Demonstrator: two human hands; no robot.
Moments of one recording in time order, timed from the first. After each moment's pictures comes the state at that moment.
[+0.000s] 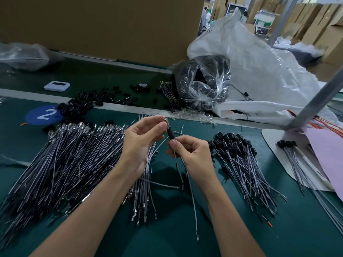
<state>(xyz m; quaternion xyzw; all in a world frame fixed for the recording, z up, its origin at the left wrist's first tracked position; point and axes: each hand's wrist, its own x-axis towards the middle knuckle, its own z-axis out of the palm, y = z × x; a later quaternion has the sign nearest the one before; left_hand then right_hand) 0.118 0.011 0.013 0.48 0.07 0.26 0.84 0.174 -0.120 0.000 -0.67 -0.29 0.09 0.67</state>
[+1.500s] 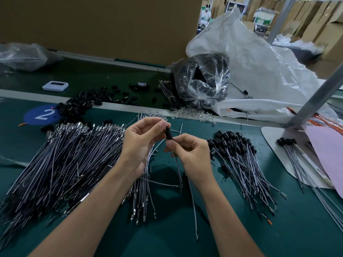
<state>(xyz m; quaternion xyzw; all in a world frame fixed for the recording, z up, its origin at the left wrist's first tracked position) 0.116 0.007 0.016 0.47 0.06 0.25 0.84 0.172 -0.118 -0.003 -0.69 -0.28 0.05 0.67</state>
